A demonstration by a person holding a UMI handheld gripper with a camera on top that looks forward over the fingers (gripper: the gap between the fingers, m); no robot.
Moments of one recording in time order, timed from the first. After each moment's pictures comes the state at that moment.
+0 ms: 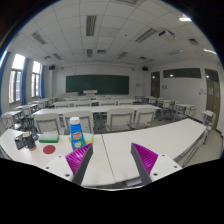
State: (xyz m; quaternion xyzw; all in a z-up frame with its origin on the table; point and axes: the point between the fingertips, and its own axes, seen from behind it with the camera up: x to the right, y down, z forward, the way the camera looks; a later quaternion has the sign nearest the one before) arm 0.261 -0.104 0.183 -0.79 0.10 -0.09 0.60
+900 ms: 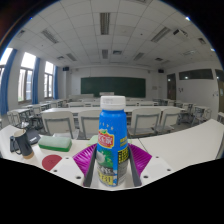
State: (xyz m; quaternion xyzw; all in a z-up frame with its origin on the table) arm 0.148 0.119 0.079 -0.78 0.04 -0.04 0.63
